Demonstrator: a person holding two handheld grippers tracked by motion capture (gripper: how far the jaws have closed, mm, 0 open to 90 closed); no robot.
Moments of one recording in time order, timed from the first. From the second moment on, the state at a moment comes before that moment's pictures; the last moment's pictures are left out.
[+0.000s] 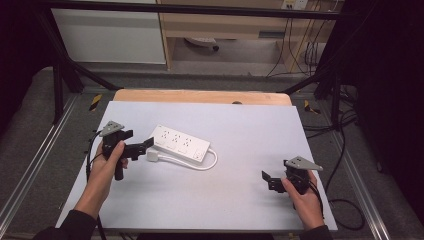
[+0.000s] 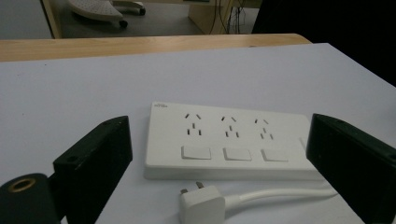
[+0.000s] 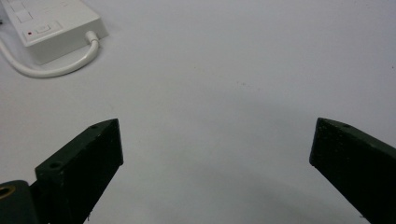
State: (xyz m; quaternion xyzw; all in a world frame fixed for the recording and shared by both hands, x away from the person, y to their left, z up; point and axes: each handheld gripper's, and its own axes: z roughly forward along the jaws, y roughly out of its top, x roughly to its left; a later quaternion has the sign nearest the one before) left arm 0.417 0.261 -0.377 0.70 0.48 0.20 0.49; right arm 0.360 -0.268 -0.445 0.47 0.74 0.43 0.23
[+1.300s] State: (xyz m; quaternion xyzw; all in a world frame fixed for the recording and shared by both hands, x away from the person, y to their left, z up) left arm 0.370 0.309 -0.374 0.65 0.50 0.23 0.53; right arm 0.360 -0.268 -0.445 0.47 0.74 0.43 0.23
